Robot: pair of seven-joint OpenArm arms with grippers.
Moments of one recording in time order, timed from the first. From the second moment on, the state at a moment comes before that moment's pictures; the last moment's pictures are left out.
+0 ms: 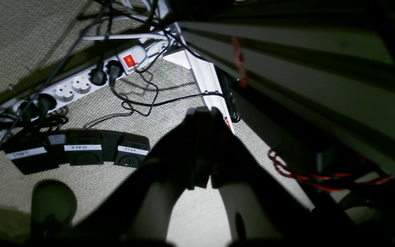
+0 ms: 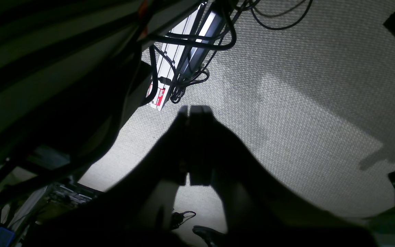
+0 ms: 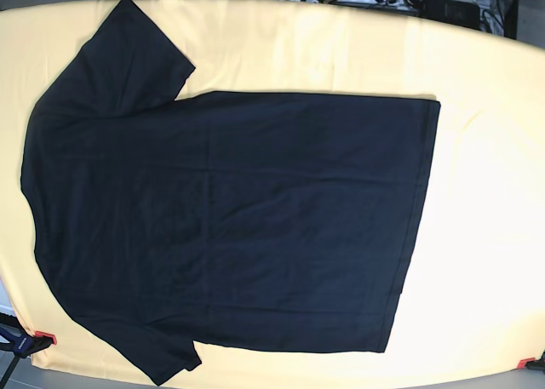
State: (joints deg) left arm 11.8 -4.3 29.4 23.2 -10.2 -16.6 0.3; right arm -7.7 2.6 -17.3 25.3 -1.5 17.7 -23.0
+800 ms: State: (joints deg) left arm 11.8 -4.4 29.4 24.9 -9.7 -12.1 6.5; right arm -7.9 2.6 -17.3 27.2 -3.7 13.8 -28.0
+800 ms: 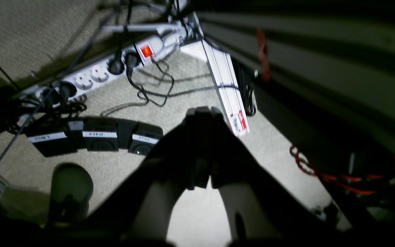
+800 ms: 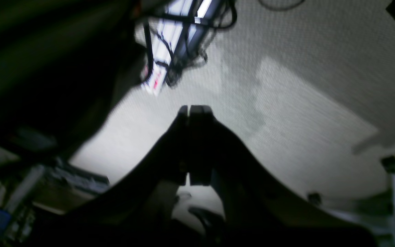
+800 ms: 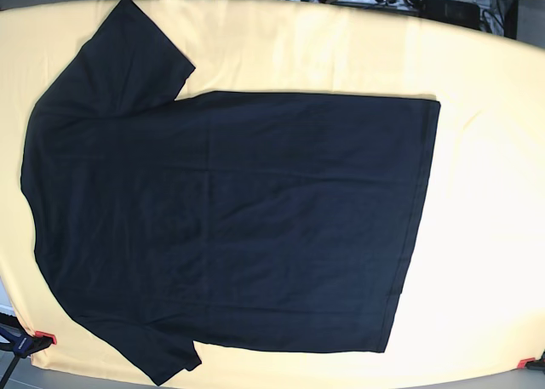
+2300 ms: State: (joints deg) left arm 63.5 -46.9 29.3 109.6 -1.4 -10.7 29.1; right arm -70.8 22.0 -17.3 119.8 -9.3 8.2 -52.2
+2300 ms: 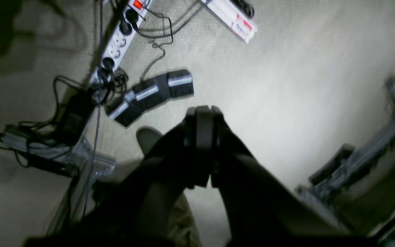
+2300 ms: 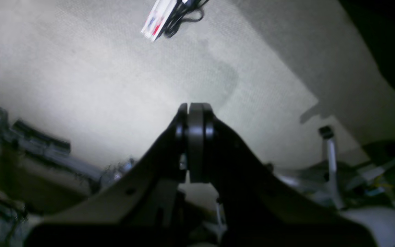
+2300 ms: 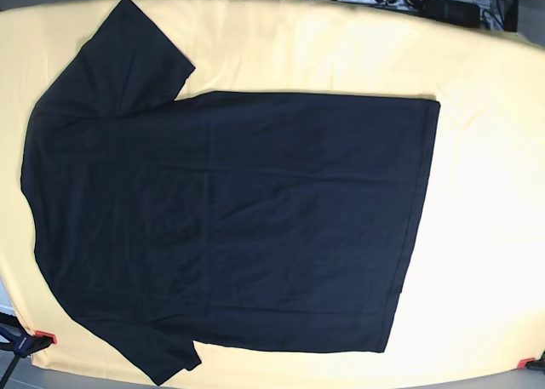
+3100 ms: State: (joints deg) left arm 68.5 -55.8 29.3 133.5 47.2 12.4 46.1; right arm -72.9 31.0 -17.3 133.1 -49.7 -14.8 -57.8
